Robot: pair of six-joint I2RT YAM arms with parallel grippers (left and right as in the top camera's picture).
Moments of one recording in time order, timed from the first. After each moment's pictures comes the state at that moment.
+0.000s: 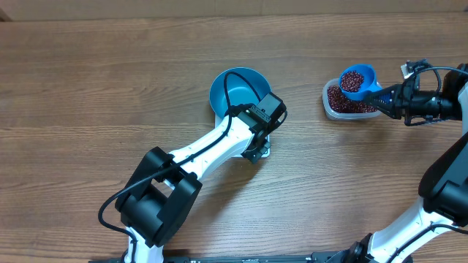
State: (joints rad) left arm -0.73 1.98 1.40 -0.81 -0.12 0.03; right arm -0.50 2.00 1.64 -1.51 -1.09 -0.46
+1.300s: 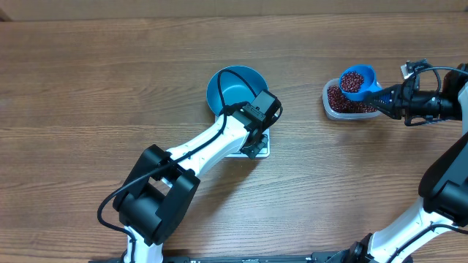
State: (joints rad) left arm -0.70 1.98 1.37 -0.74 -0.12 0.03; right arm -0.50 2.00 1.64 -1.51 -1.08 -0.46
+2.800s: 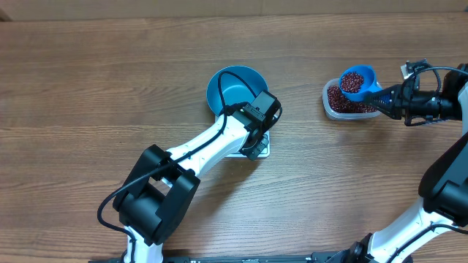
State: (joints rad) left arm -0.70 1.98 1.37 -0.75 -0.08 0.03; right arm -0.50 2.00 1.64 -1.51 -1.08 -0.45
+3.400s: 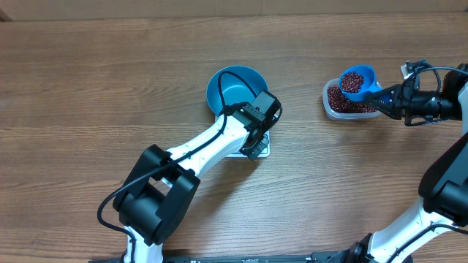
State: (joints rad) left arm -0.70 1.98 1.37 -0.74 -0.08 0.03; right arm -0.50 2.00 1.64 -1.51 -1.08 -0.45
